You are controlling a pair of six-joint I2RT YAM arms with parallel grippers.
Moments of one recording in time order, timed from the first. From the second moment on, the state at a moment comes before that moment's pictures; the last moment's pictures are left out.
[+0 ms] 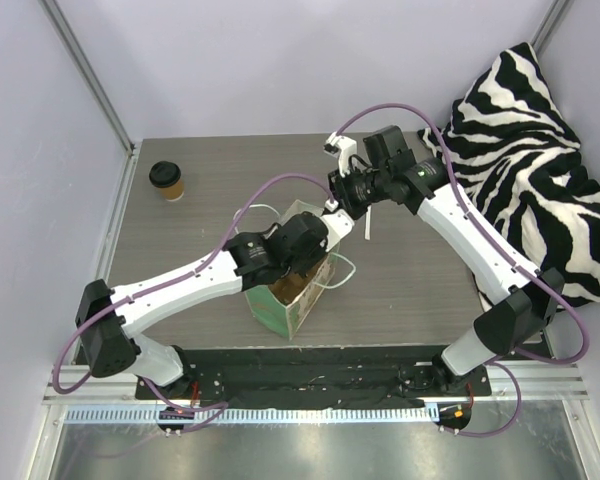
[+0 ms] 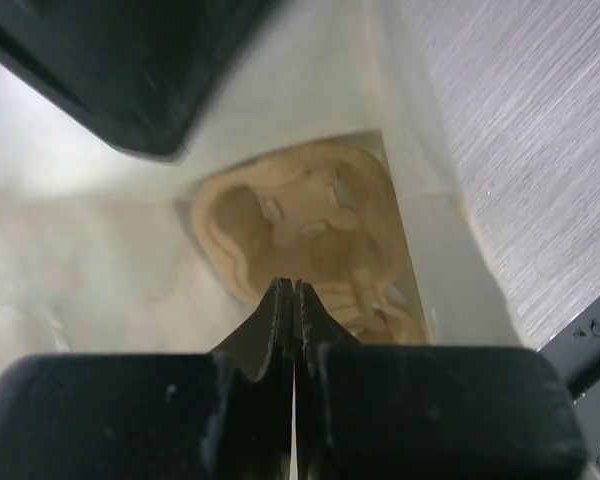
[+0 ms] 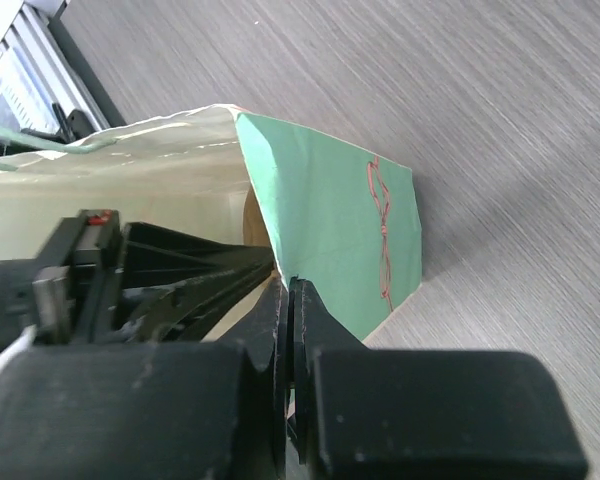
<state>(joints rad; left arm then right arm) -1.05 1.45 1.31 -0.62 -0.32 0.07 0.53 1.55 1.64 -0.87 -0.55 0.02</state>
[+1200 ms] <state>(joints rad) -1.03 1.39 1.09 -0.46 -0.34 0.00 0.51 1.51 1.57 -0.82 -0.50 0.07</state>
